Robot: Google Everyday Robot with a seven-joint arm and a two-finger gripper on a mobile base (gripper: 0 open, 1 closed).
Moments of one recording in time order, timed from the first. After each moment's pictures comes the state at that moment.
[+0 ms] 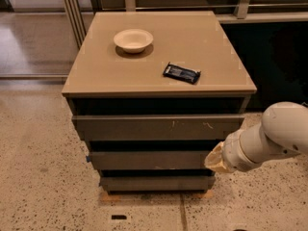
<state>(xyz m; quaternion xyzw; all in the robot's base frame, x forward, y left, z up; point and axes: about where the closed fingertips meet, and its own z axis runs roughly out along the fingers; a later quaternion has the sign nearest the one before) 0.438 -0.172 0.676 -0.60 0.76 0.11 0.22</state>
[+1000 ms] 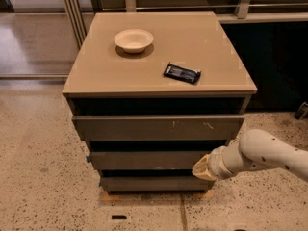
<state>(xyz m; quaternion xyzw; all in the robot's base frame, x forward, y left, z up) 0.484 -0.160 0.542 -0.59 0.75 0.16 0.25</state>
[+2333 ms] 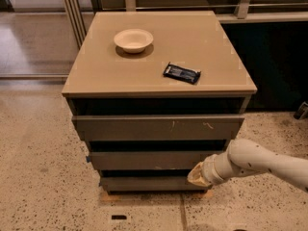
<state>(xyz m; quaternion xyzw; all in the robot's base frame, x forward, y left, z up) 0.489 -0.153 0.476 -0.60 0.75 0.17 0.24</state>
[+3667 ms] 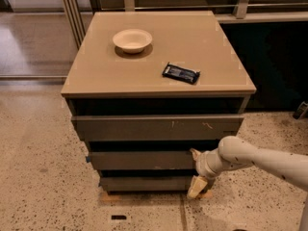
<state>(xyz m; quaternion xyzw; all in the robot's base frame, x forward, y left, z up) 0.531 -0.149 0.427 -0.62 0.73 0.16 0.23</state>
